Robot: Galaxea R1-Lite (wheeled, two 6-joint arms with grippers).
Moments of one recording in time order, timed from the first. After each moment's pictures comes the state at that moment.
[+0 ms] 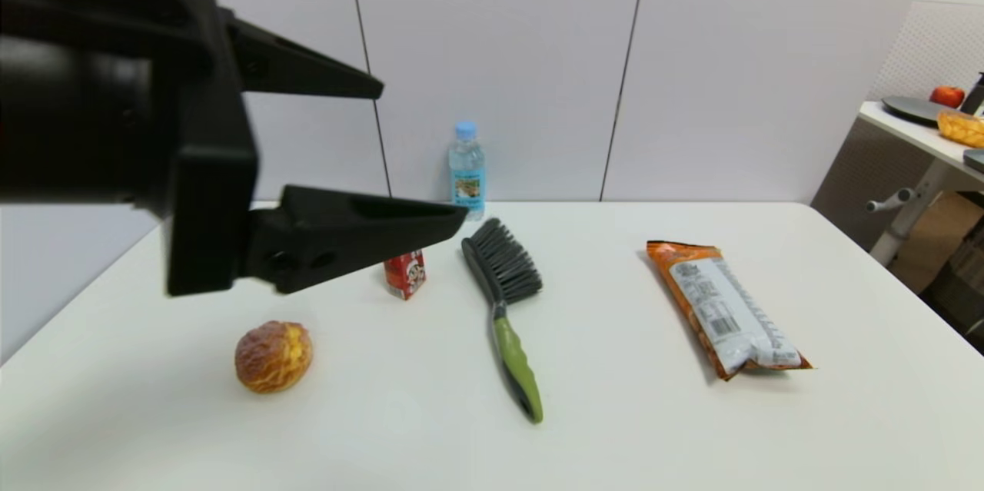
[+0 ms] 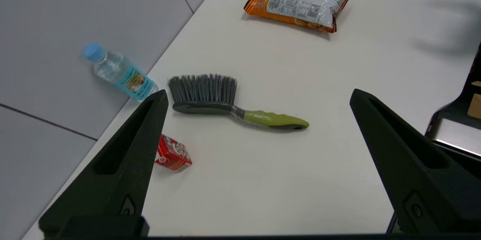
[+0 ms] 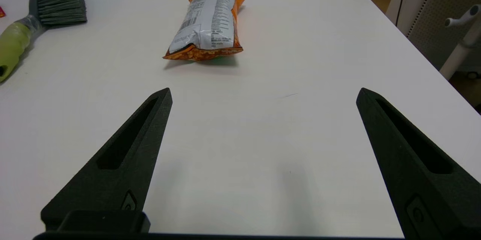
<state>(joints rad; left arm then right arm) -0.91 1.37 -1.54 0.50 0.00 0.36 0.00 0.00 0.00 0.00 0.00 -0.01</state>
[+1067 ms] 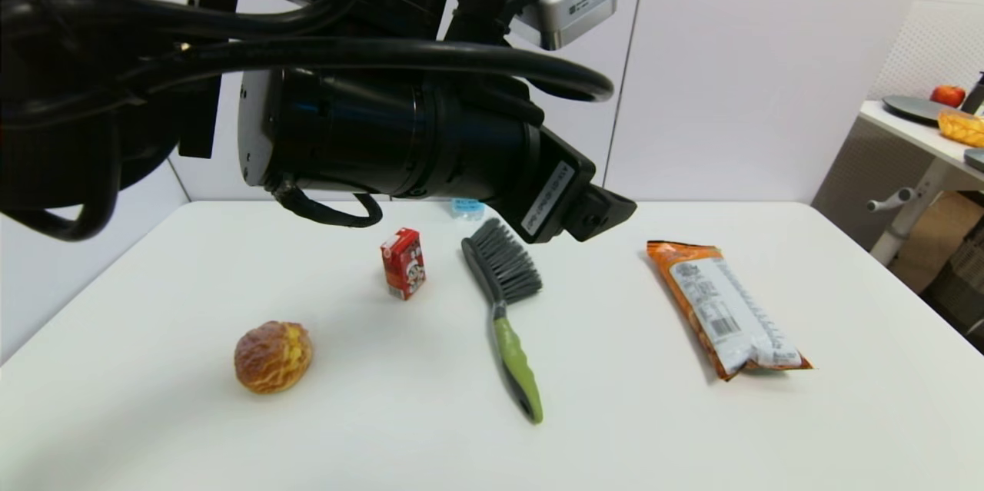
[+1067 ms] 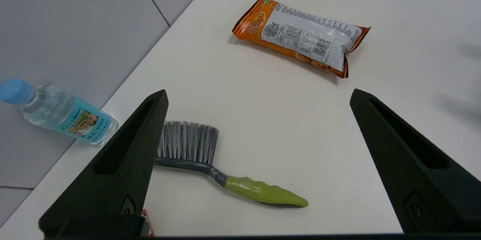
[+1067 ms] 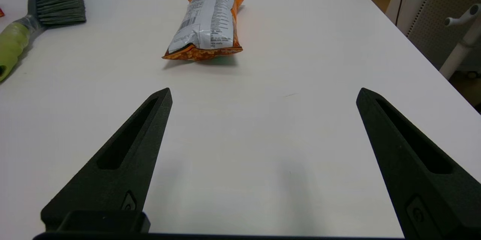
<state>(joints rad) -0.92 1.75 -1.68 0.30 0.01 0.26 0.00 0.00 0.00 0.00 0.00 -0.01</state>
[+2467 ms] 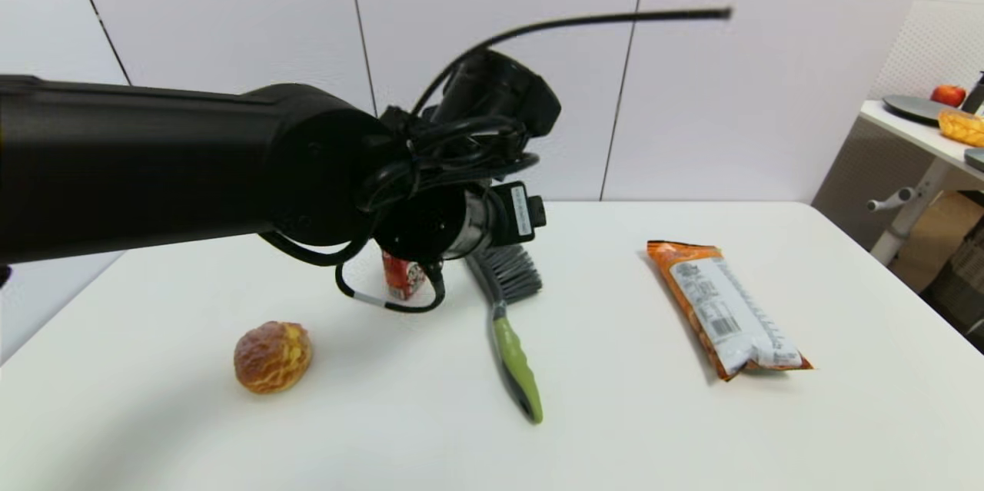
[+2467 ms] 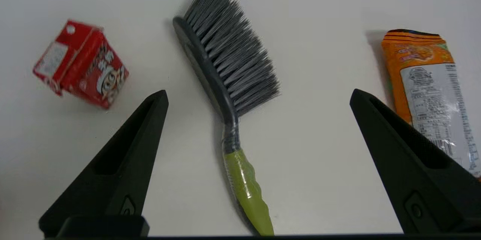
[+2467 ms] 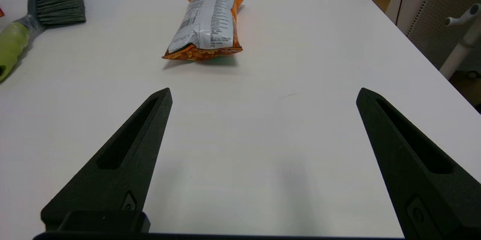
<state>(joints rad) -0.86 1.95 -1.69 0.44 0.46 -0.68 0.00 0.00 0.00 0.00 0.00 -0.01</state>
